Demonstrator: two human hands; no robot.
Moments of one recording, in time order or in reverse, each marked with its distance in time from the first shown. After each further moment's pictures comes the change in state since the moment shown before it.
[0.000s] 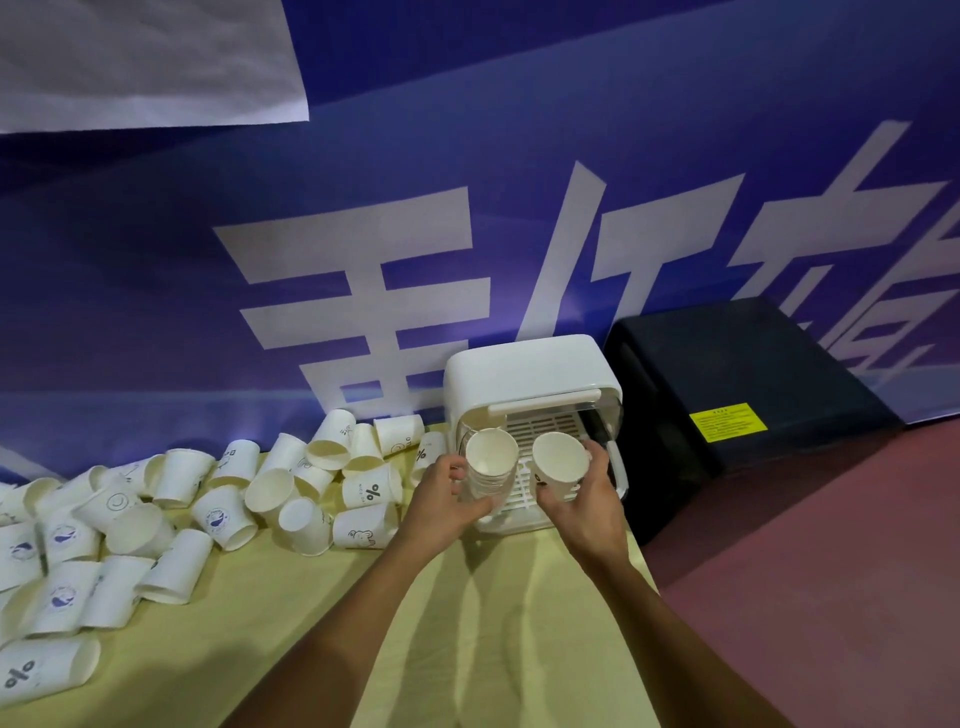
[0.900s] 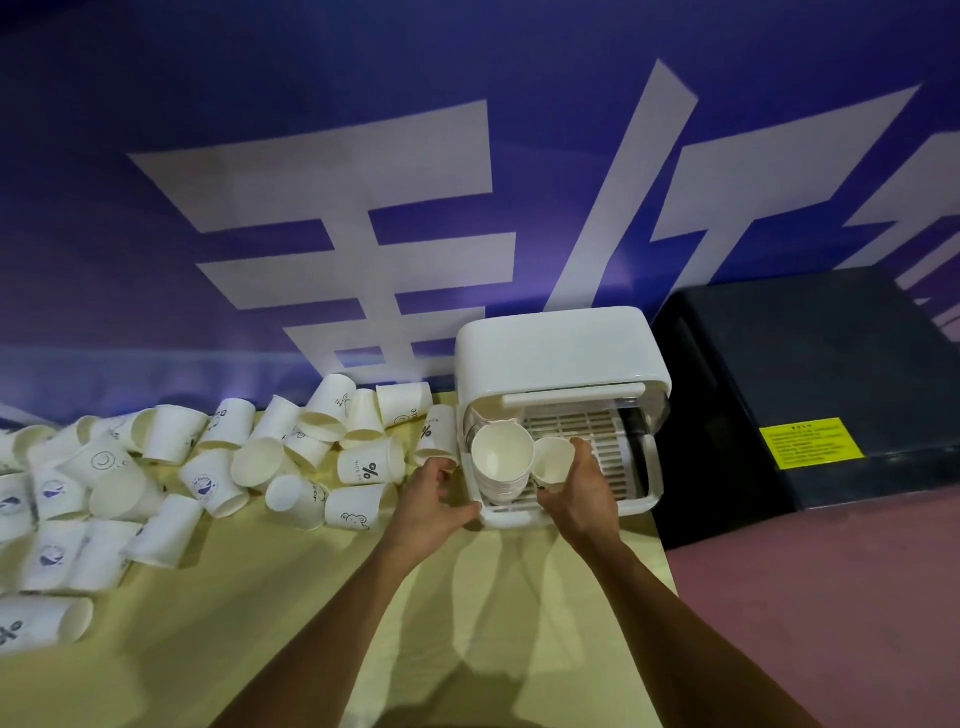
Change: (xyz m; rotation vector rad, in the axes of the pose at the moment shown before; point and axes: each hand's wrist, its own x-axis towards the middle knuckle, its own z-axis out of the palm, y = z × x) left_hand 0.042 -0.056 0.015 0.029 0.020 -0.206; right_hand 0.075 0.057 0.067 -0.286 -0.270 0.107
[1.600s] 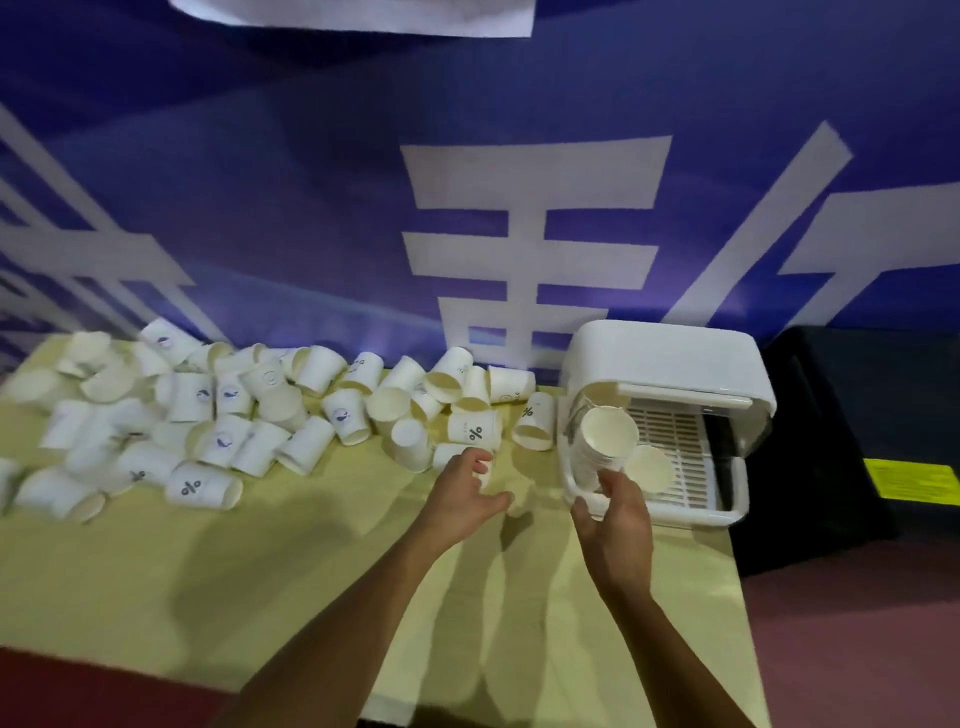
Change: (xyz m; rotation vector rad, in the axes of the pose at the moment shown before) left_hand -0.083 -0.043 -0.064 -0.115 0.137 0.010; right_hand -0.116 -0.047 0.028 0.091 0.156 -0.286
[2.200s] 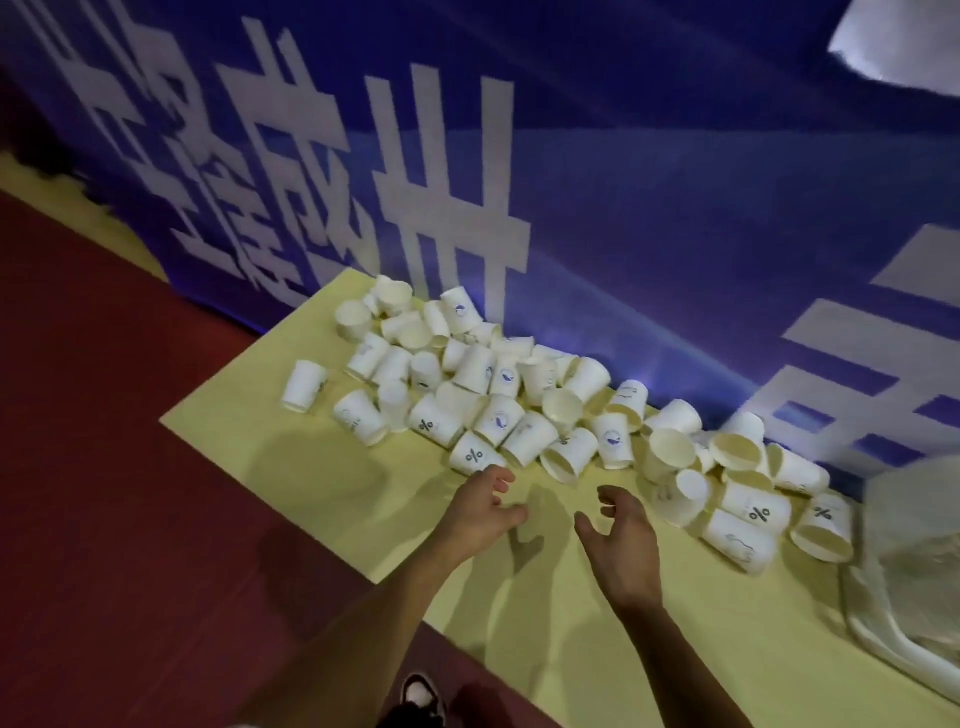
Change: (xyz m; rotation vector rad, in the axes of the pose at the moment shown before) left_hand -0.079 -0.208 -0.289 -0.164 0.221 -0.173; right_hand -0.116 -0.253 0.234 0.013 -0.405 -0.179
